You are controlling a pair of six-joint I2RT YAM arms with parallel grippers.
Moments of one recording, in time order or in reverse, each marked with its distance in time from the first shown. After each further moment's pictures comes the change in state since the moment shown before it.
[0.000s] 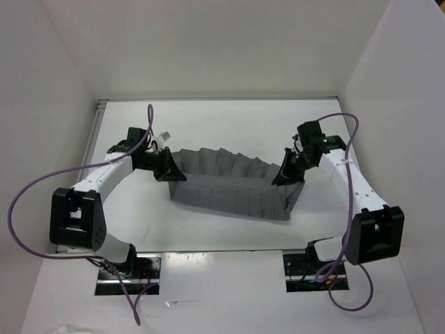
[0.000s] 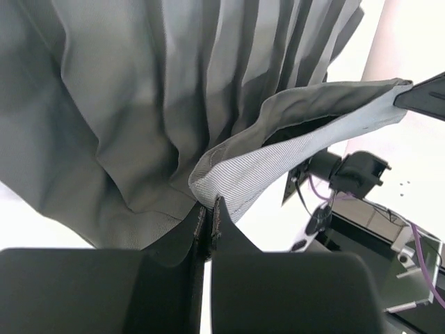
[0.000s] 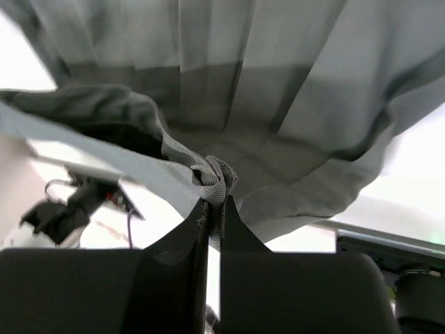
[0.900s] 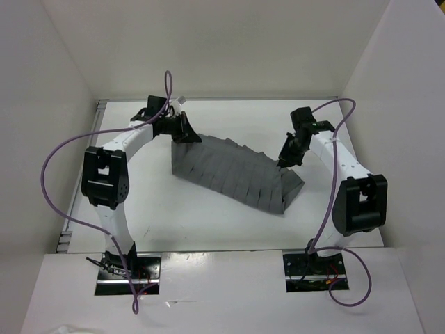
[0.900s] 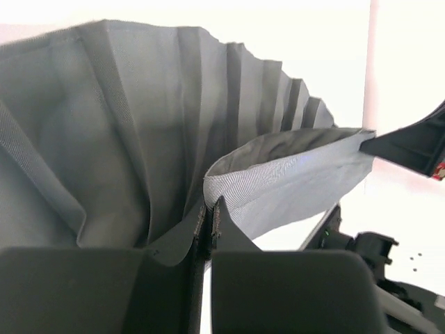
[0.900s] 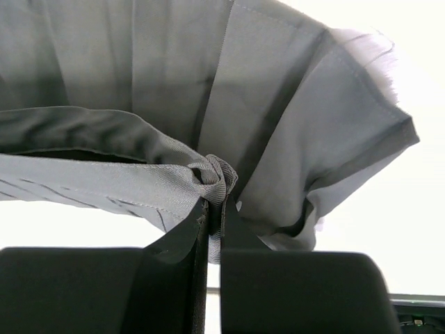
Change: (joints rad) left arm -0.063 0.471 0.534 0.202 -0.069 -0.040; right arm -0.011 0.255 0.170 0.122 0.305 0.100
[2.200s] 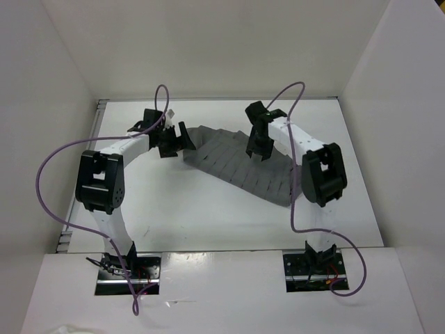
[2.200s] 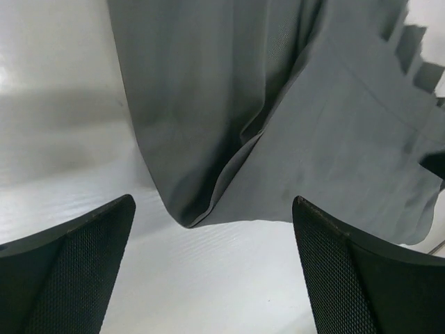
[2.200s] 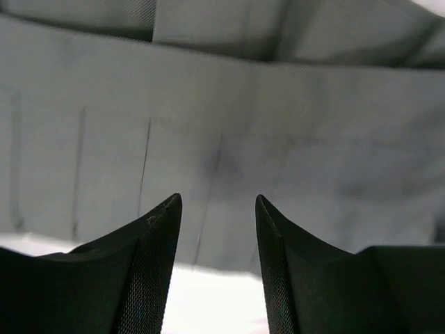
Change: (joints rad) left arm 0.025 -0.072 -0.196 0.071 -0.313 0.014; right arm 0.255 0.361 0.336 -0.016 0.267 0.066
